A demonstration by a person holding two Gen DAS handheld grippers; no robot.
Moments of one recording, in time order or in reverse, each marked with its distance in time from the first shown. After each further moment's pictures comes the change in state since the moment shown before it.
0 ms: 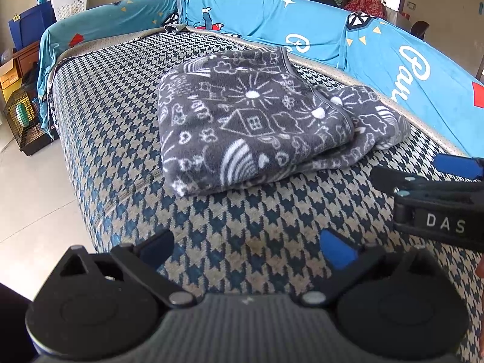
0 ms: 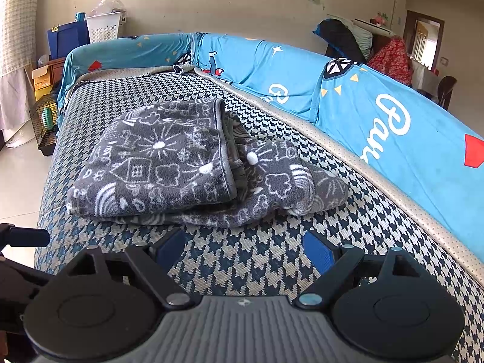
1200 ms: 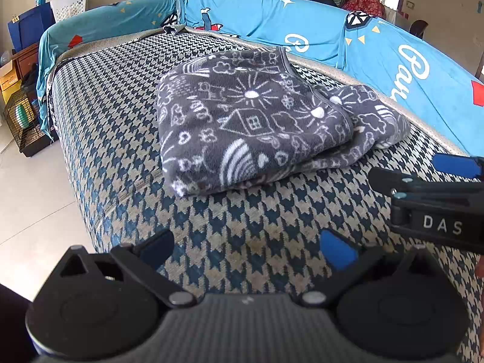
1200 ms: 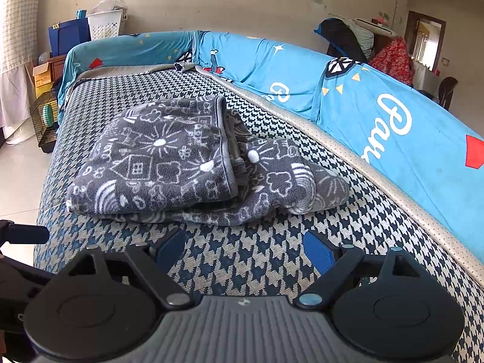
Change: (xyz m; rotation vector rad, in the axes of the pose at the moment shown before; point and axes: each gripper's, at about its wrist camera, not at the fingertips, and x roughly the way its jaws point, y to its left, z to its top) left arm -0.001 0.000 -0.001 0.005 -0.001 0.002; right arm 0.001 0.002 0.000 -0.009 0.004 0.000
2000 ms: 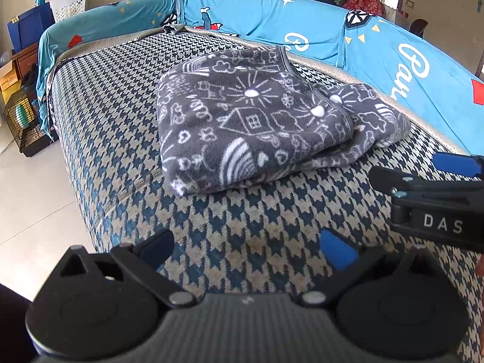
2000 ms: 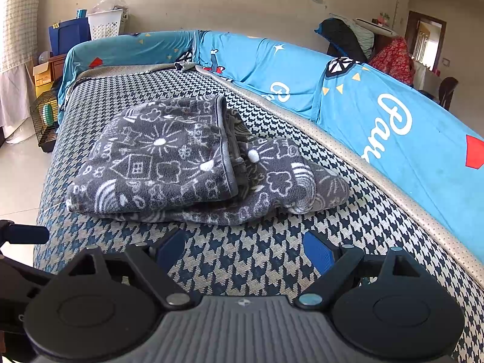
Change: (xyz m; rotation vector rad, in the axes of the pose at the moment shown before) left arm 0.002 -0.001 -0.001 0.002 0.003 0.002; right arm 0.000 0.000 0.000 -0.002 0.001 0.000
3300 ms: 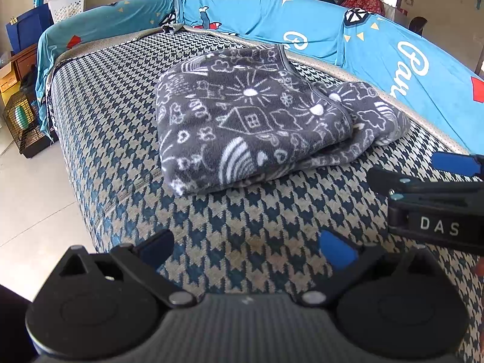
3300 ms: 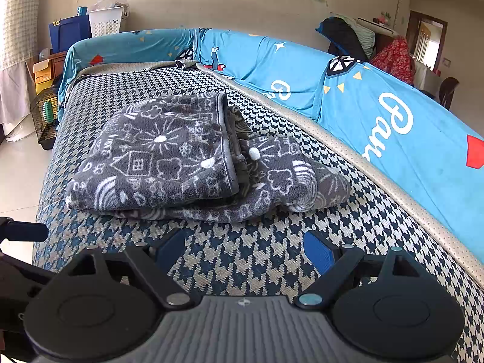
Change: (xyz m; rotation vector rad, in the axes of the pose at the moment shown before) left arm 0.000 -0.002 0.000 0.009 0.006 0.000; right arm 0.002 0.001 -0.001 -0.006 0.006 0.001
